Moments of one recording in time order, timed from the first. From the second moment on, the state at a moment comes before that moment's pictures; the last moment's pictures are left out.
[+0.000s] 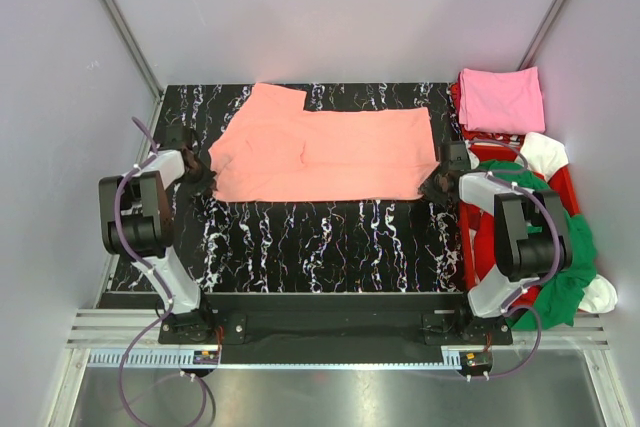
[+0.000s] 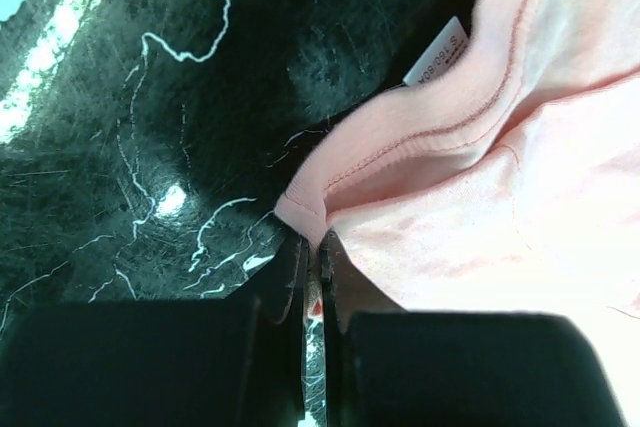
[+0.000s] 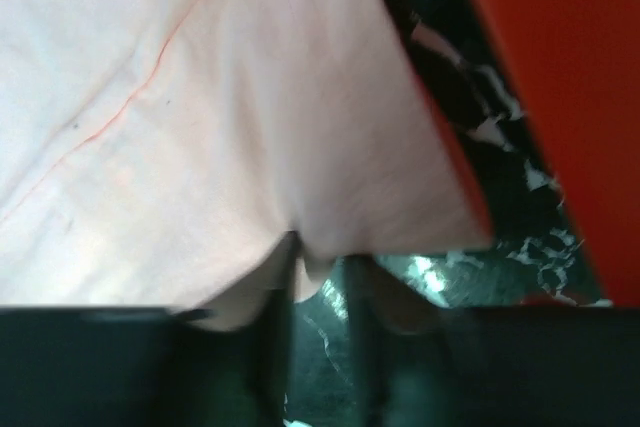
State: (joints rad) left arm 0.15 1.80 1.12 -0.48 0.04 -0.66; right arm 0.10 1.64 0.84 -0.18 0.05 0.79
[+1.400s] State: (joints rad) left arm 0.32 0.83 0.99 -1.13 0.30 -0.54; right arm 0.13 0.92 0.86 -0.81 -0.05 0.84
